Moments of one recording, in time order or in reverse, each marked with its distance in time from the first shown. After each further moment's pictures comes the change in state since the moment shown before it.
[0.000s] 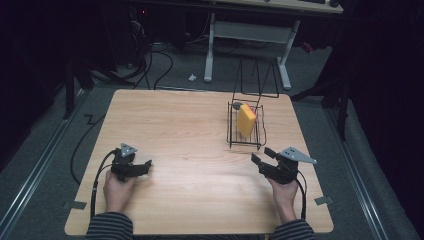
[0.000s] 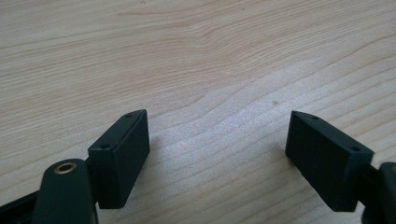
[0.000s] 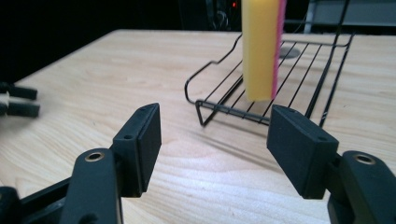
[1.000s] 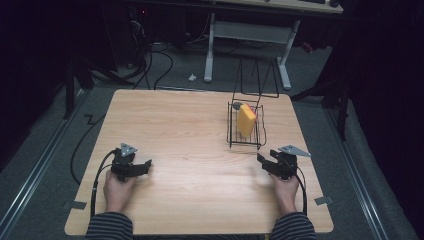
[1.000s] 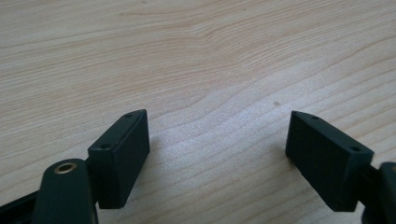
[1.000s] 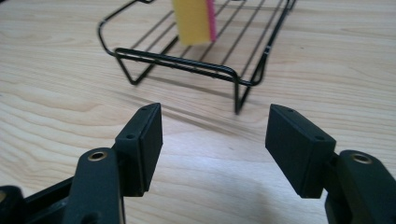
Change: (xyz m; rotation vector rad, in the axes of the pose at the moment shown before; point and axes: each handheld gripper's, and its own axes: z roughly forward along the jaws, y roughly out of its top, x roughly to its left) left arm 0.000 0.000 0.000 0.000 0.002 -0.003; right arm -0.043 -0.022 0.030 0.156 -0.147 0.051
